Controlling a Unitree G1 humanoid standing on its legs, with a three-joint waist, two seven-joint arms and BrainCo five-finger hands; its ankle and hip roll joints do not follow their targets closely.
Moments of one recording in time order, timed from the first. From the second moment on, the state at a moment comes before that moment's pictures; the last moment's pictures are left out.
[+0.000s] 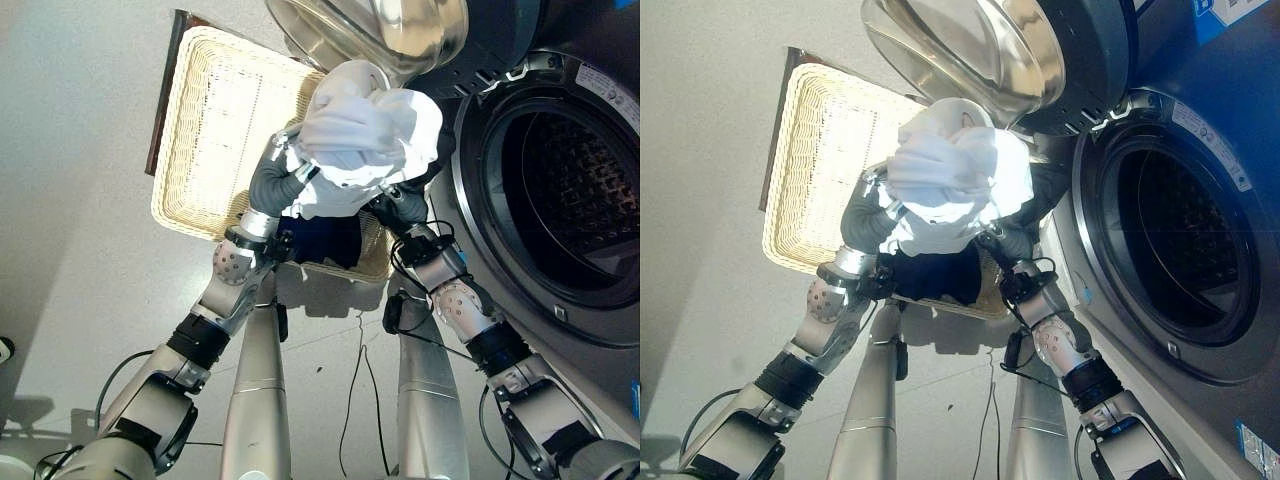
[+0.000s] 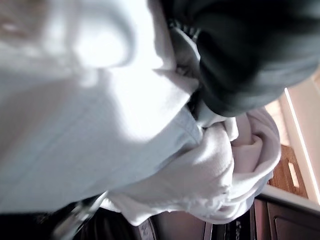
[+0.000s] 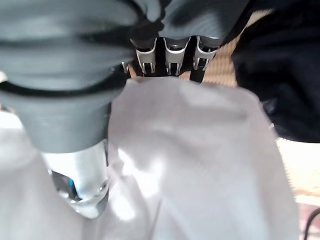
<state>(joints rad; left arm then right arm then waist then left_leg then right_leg) -0.66 0.43 -0.42 0.19 -0.51 -0.66 -0.11 -0.63 -0.33 0.34 0.25 1.14 -0.12 0.15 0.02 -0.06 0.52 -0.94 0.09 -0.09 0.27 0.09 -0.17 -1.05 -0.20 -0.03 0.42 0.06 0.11</state>
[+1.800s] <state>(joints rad) -0.68 0.59 -0.52 0.14 -0.13 -0.51 0.07 -0.58 -0.40 0.32 0.18 1.41 0.00 0.45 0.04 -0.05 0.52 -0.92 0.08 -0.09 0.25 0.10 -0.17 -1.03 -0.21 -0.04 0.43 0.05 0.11</state>
